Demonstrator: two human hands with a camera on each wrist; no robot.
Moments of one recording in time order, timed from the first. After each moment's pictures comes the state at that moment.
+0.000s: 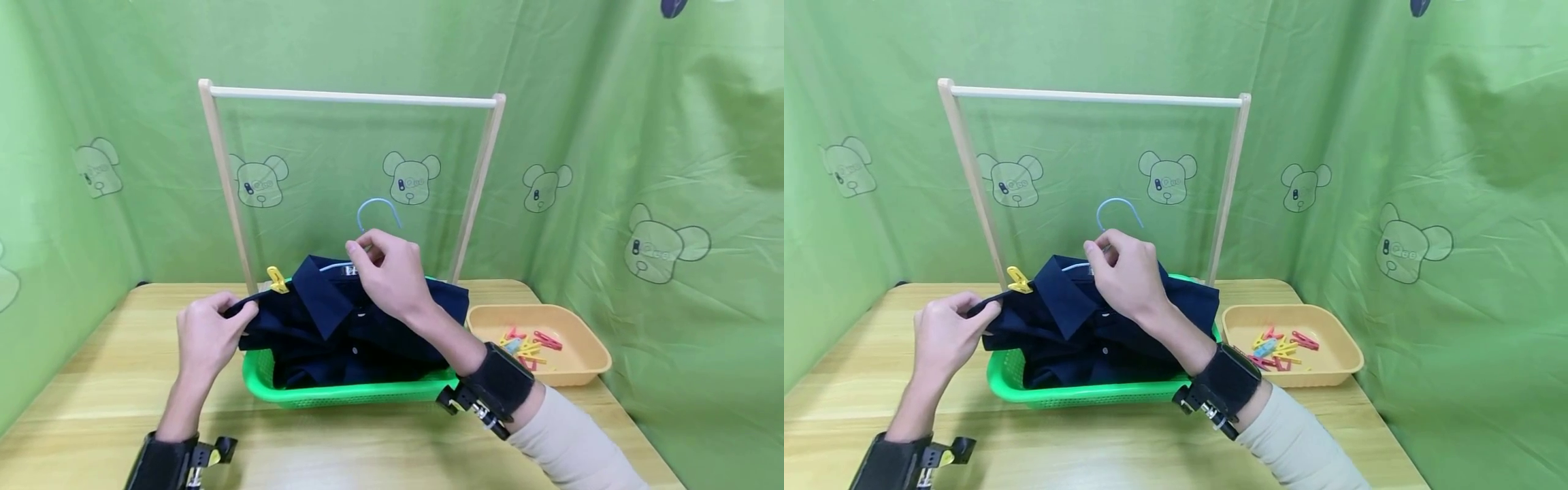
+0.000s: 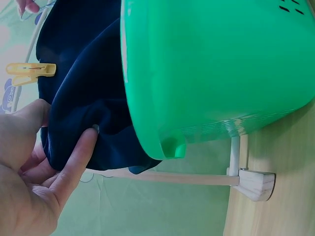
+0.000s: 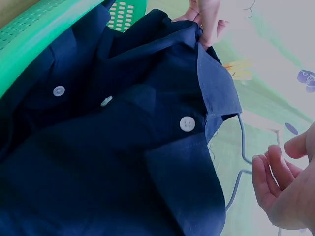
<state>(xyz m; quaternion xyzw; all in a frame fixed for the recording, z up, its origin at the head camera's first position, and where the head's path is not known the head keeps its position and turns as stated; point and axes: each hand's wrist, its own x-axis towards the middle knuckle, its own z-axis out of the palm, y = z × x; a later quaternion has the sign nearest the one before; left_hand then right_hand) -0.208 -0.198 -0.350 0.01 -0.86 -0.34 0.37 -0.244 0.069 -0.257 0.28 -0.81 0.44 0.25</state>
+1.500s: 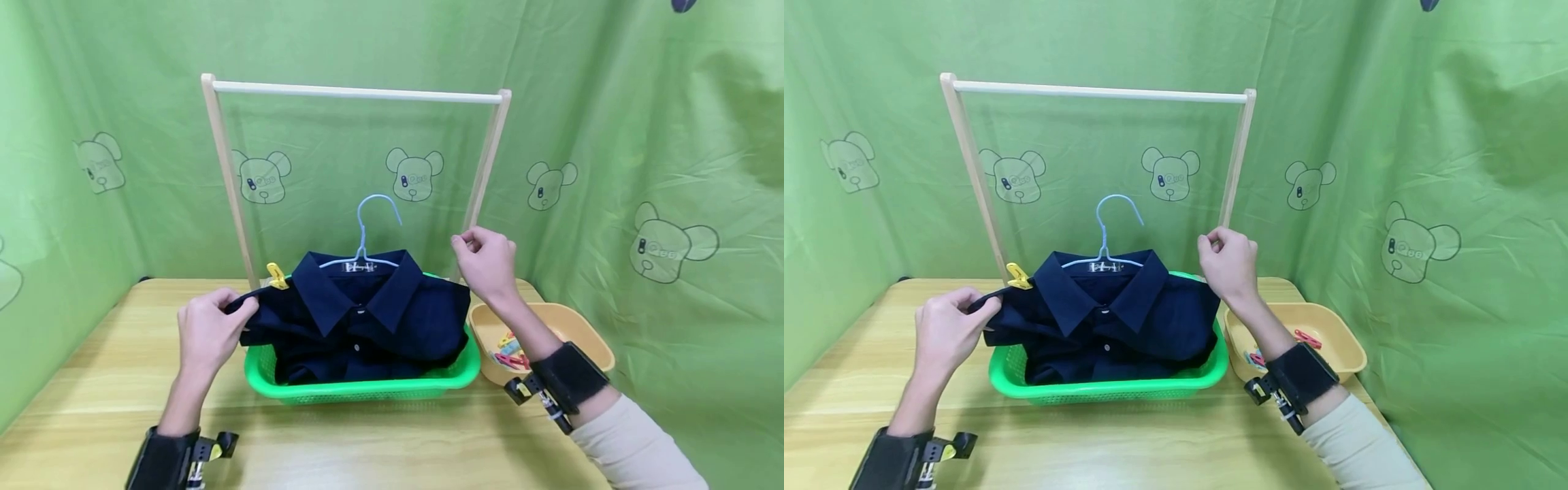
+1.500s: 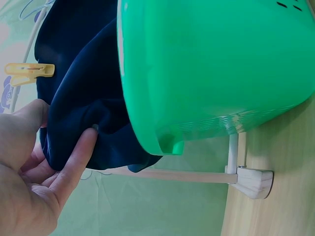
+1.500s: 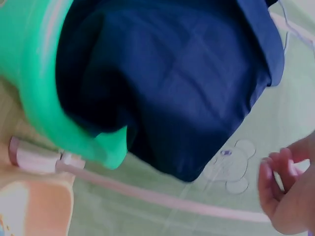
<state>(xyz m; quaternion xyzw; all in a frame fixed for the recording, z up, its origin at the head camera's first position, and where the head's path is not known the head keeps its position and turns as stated) -0.208 -0.202 -0.351 0.01 -0.86 -0.34 0.38 -0.294 0.188 -0.278 0.13 -0.86 0.37 0.33</state>
